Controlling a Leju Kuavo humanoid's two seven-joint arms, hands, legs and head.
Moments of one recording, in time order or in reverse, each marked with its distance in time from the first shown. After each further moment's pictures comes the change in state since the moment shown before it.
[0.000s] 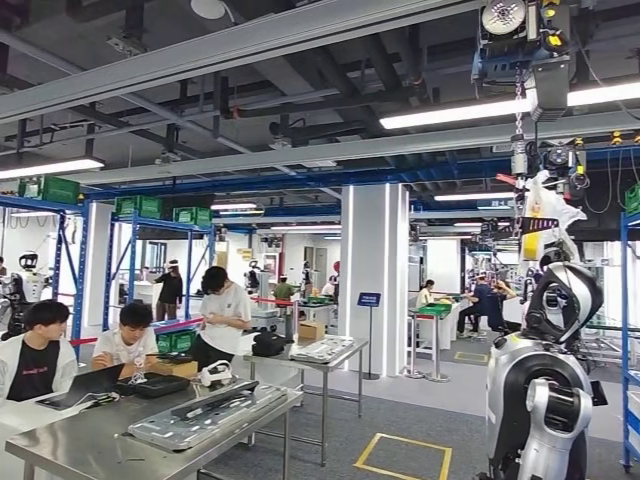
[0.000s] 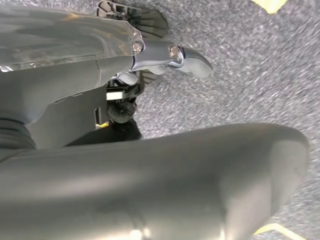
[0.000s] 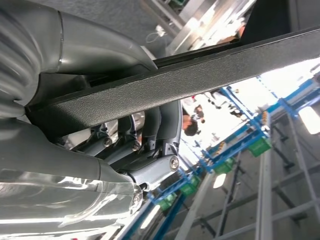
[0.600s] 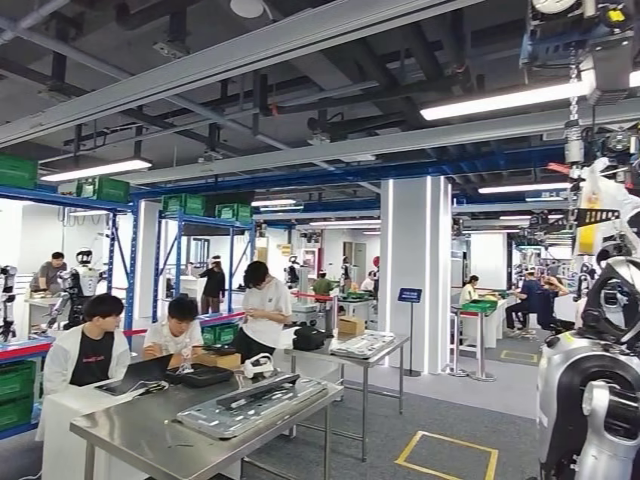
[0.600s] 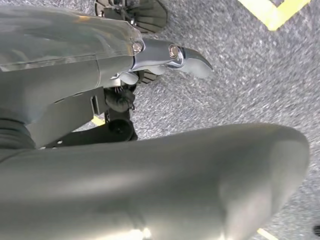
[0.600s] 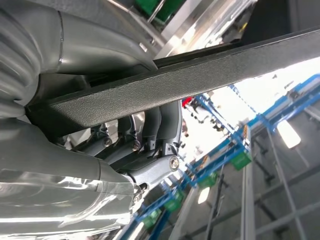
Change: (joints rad) left arm -0.004 0.000 0.001 0.000 0.002 -0.002 -0.002; right arm -0.001 0.007 0.003 0.002 0.001 0.000 0.002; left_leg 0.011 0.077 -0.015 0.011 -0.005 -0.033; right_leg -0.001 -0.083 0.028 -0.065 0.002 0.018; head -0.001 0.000
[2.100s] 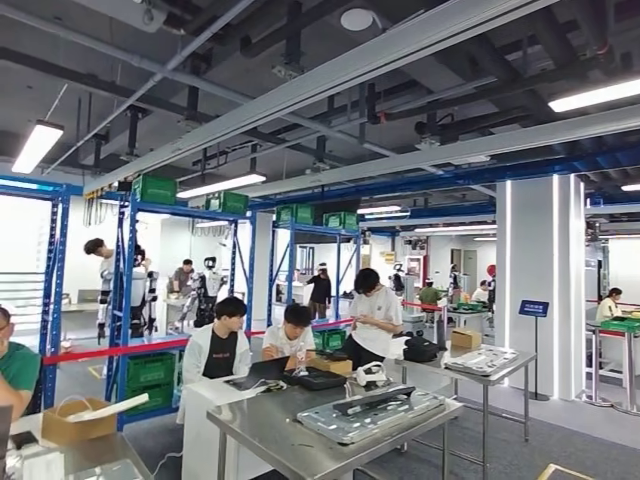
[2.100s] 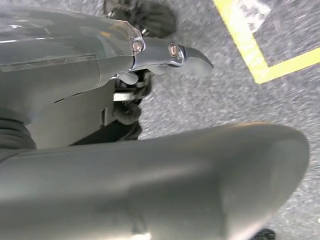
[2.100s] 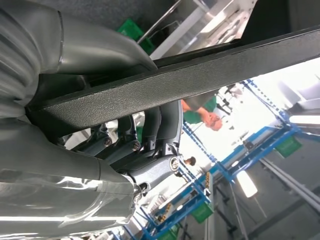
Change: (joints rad) left arm 0.031 -0.004 0.013 0.001 0.029 -0.006 -0.002; right arm 0.023 -0.010 0.005 0.019 0.005 0.001 0.009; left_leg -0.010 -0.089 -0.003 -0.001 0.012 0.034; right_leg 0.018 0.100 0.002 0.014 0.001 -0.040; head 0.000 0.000
